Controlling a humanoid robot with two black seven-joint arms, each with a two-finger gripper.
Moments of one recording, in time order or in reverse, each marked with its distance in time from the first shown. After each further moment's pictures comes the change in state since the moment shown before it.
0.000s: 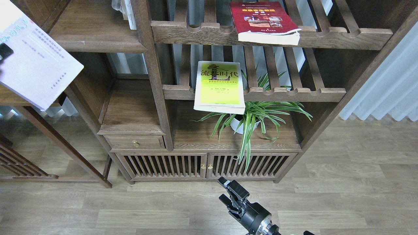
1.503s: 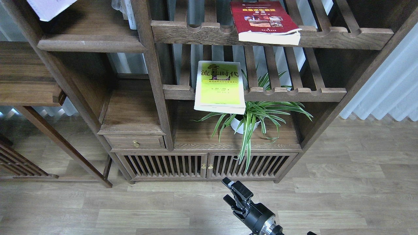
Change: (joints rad) left arm -0.997 -0.205 0.550 0.667 0.407 0.000 0.000; right arm 0.008 -0.017 0.023 -0.008 0.003 0.000 0.005
